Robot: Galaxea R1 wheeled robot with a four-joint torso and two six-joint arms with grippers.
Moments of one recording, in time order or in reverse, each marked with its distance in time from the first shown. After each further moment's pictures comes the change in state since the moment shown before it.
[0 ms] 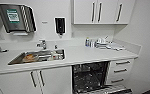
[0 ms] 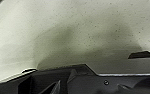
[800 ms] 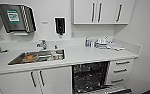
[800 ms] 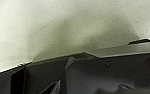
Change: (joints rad) left arm 0.056 0.201 -0.271 0.000 -0.009 -0.002; right arm -0.050 0.102 -0.154 -0.006 0.029 -0.009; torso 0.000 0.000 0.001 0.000
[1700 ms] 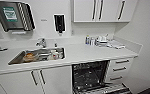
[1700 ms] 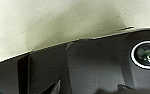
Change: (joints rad) left arm -0.012 0.107 -0.161 0.000 -0.004 -0.001; right arm 0.004 0.048 -0.083 0.000 0.002 0.001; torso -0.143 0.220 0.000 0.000
